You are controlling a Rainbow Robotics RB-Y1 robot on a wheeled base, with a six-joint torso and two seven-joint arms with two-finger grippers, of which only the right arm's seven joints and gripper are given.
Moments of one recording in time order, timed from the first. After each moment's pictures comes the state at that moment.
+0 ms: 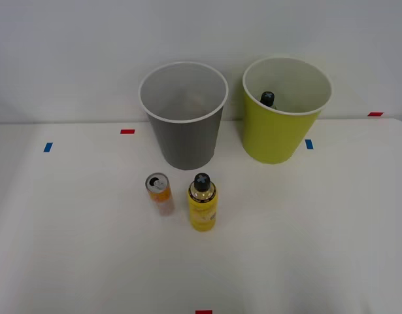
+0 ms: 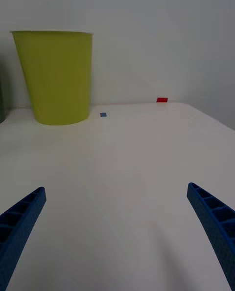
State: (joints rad) arm 1.06 -0.07 0.19 -1.65 -0.04 -1.03 1.55
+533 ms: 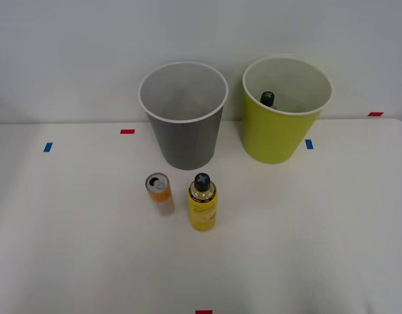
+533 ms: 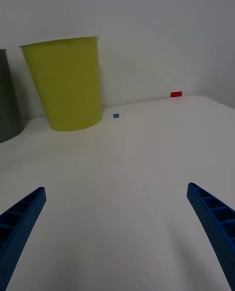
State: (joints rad) arm 1.04 -0.07 0.11 -1.65 0.07 -1.03 1.30
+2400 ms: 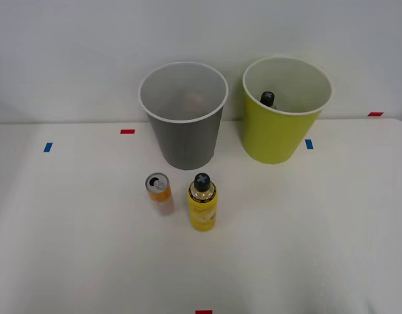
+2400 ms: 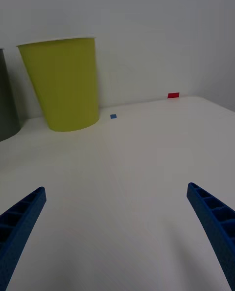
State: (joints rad) arm 1.04 -0.07 0.11 -1.65 0.07 -1.03 1.31
